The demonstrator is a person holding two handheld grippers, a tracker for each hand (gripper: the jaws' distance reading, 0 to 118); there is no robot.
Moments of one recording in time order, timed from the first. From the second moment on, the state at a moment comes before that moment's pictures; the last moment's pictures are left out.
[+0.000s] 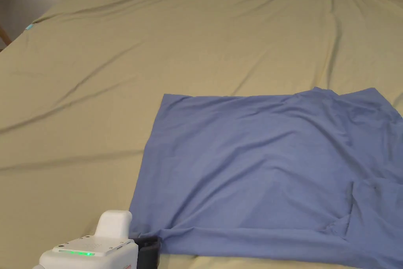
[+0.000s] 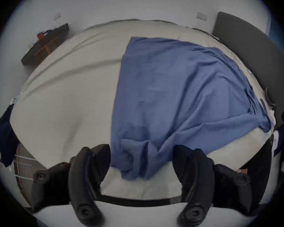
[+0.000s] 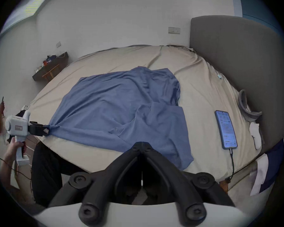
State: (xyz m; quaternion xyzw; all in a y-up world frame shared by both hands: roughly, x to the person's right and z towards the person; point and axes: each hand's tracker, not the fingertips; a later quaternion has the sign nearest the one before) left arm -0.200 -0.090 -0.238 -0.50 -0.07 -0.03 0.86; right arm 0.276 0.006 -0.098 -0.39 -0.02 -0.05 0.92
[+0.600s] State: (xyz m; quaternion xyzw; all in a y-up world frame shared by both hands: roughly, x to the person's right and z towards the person) left arm -0.183 -0.080 -0.233 -0.49 -0.07 -0.02 0.87; right arm 0.342 -0.068 -0.128 -0.48 -0.09 -0.12 0.86
